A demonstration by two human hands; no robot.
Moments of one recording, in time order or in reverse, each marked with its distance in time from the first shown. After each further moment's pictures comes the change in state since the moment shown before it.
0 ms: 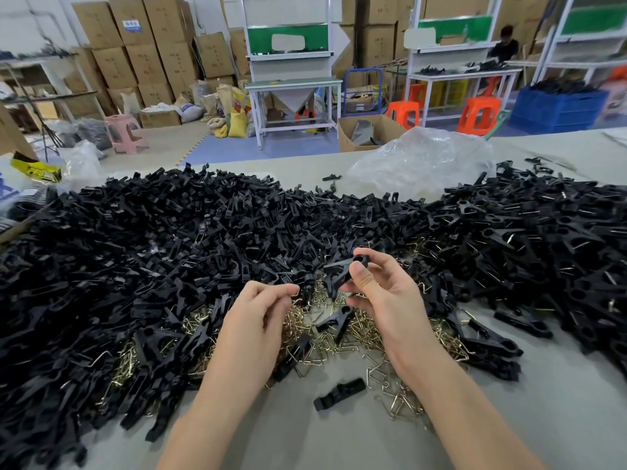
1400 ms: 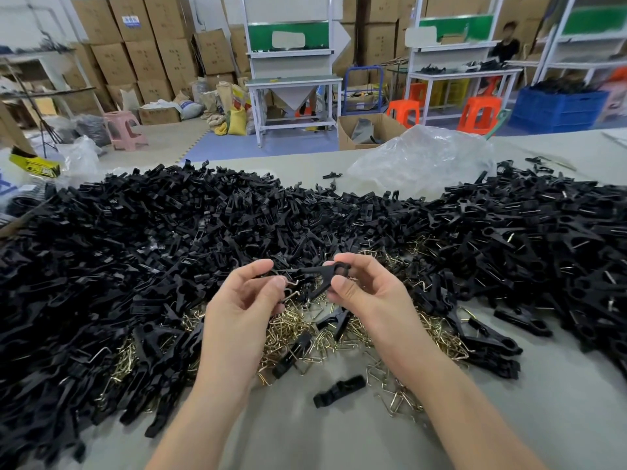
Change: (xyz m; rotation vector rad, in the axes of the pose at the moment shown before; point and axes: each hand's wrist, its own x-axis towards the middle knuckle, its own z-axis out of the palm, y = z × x) left_hand 0.004 0.022 -0.006 -0.741 0.169 -0.327; right_hand -0.006 0.000 0.005 -0.037 -0.165 0.024
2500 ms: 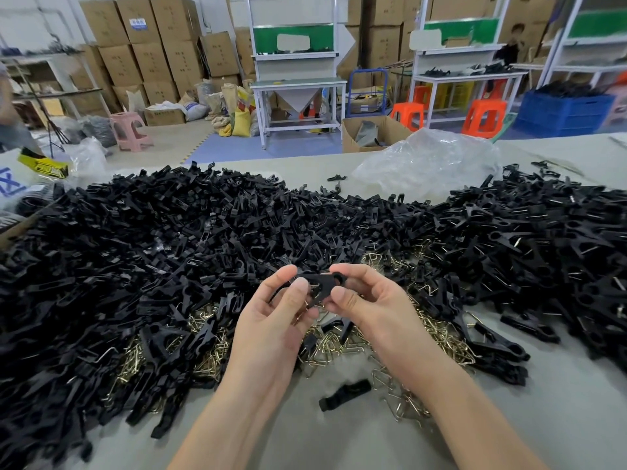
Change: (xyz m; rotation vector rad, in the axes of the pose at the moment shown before) left_hand -0.008 0.002 0.021 -0.552 -0.089 -0.261; right_hand -0.002 -0.001 0.001 0.082 -0.109 0.058
